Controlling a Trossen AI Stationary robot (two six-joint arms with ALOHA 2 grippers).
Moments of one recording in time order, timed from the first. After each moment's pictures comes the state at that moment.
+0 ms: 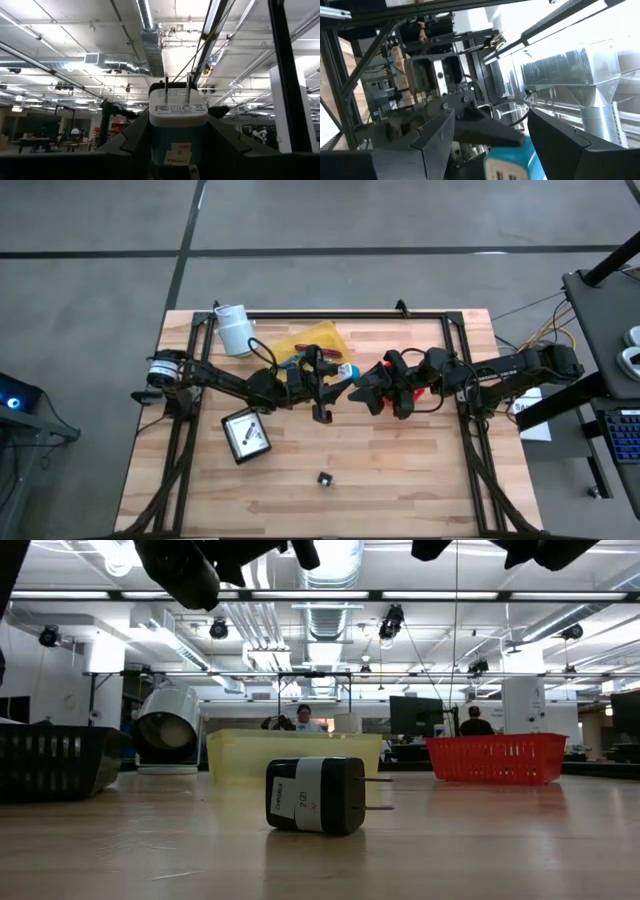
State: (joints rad) left arm -0.09 1.80 1.01 1.50 -0.16 0.06; right arm 0.01 1.27 0.70 0.86 -0.29 -1.28
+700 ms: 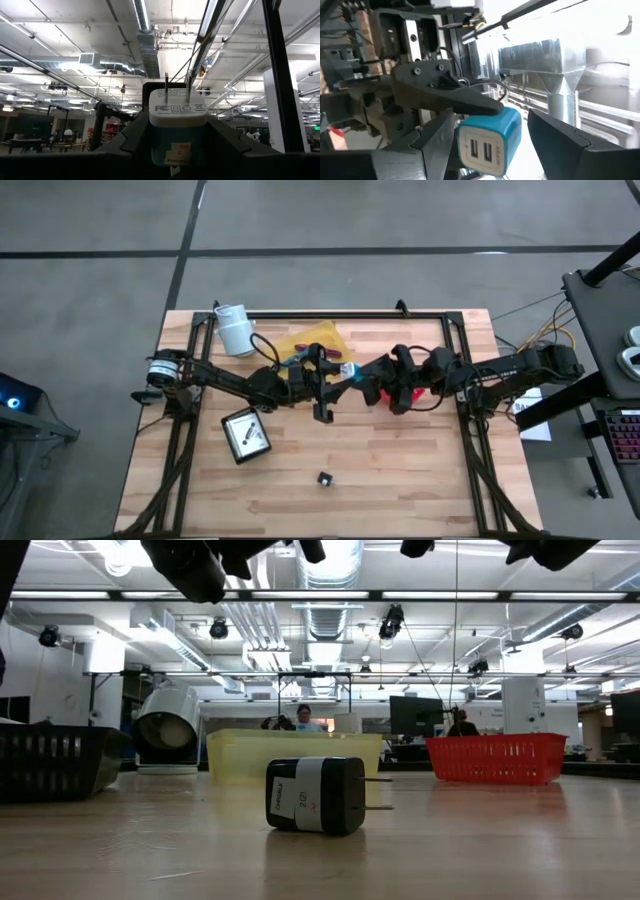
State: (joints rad) left arm -0.09 1.80 1.04 1.46 -0.13 0.03; right arm 0.01 1.27 0.70 0.96 -0.14 -1.39
